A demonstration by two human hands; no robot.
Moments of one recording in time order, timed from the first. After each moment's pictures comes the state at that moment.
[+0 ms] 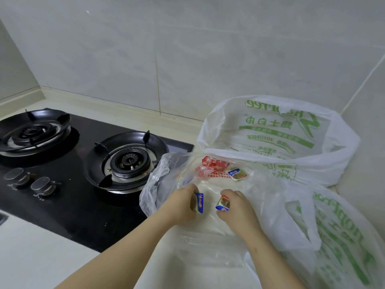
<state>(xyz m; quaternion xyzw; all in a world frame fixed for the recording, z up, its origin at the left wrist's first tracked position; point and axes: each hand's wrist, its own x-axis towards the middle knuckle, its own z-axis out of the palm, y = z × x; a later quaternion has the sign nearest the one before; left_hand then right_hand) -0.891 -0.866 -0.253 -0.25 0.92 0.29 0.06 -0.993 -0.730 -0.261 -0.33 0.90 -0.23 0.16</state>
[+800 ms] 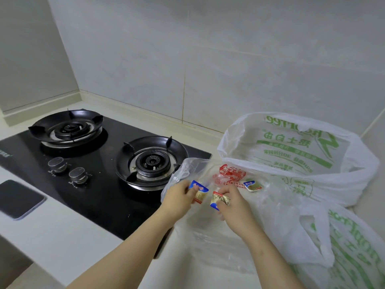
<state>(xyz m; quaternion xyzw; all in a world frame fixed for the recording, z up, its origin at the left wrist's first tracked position) -0.848 -0.871 -0.230 -0.38 0.77 0.49 -0.16 -0.952 -0.754 -0.227 -0.34 0.80 -0.43 0.24</state>
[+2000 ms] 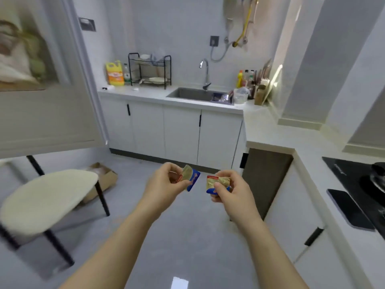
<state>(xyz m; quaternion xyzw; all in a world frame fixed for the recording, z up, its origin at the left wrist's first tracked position) -0.236 -0.677 -0.141 -0.77 0.33 0.19 -0.51 -0.372 -0.772 -0.152 -0.71 0.32 -0.32 0.54</state>
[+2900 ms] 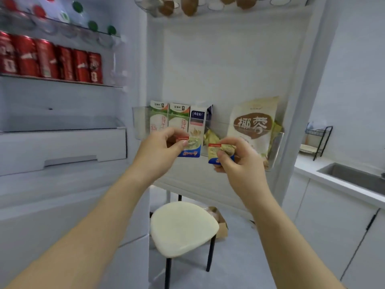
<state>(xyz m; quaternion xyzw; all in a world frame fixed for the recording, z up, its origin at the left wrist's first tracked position) -0.007 -0.388 0.019 -0.79 0.19 -0.21 -0.54 -0.042 -0.555 0.003 -0.77 -0.13 -0.32 0.53</state>
